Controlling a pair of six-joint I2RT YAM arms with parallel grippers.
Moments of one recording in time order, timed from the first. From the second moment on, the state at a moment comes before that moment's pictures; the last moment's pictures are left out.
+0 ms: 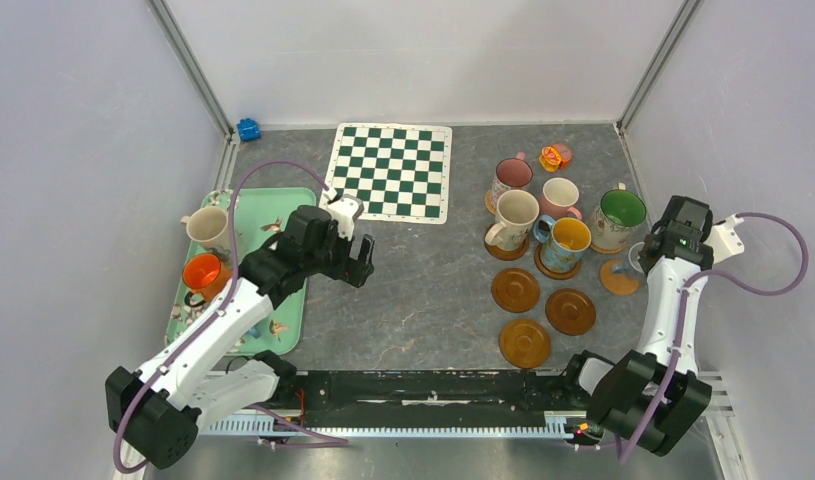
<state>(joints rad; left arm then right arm) -0.54 0.99 0.85 -0.59 0.04 -0.08 -0.49 1.09 0.95 -0.83 0.41 0.70</state>
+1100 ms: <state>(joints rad) -0.54 1.00 0.85 -0.59 0.03 -0.08 -0.53 1.19 0.85 -0.71 0.33 0.73</state>
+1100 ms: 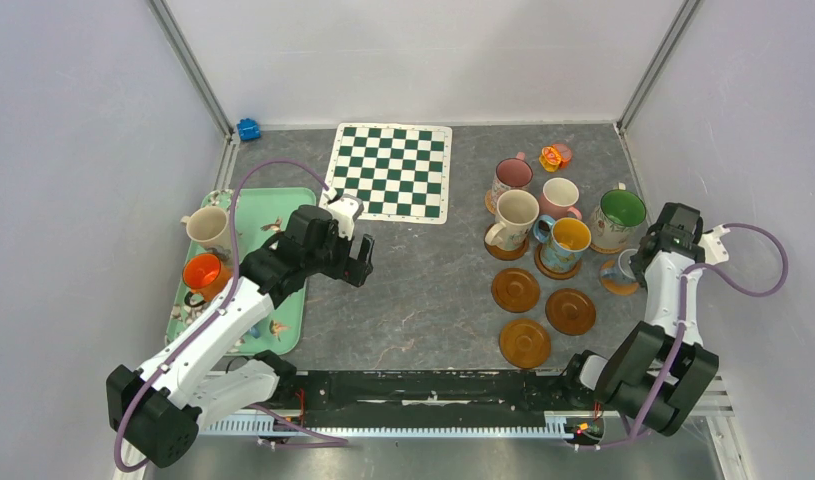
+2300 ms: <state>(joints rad) -0.54 1.00 0.85 -0.59 0.01 -0.08 -0.53 1.24 0.85 -0.68 0.34 0.72</state>
